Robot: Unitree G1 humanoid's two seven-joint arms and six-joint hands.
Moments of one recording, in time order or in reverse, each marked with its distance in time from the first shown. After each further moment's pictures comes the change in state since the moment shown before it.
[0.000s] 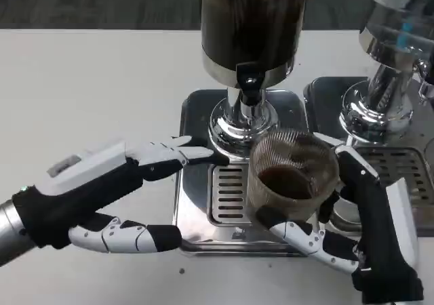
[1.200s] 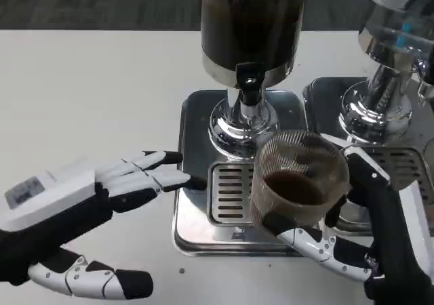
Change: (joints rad) left arm 0.197 0.106 0.129 -0.156 0.007 -0.071 0.028; right arm 0.070 -0.003 -0.014 -0.105 0.035 0.000 0.071
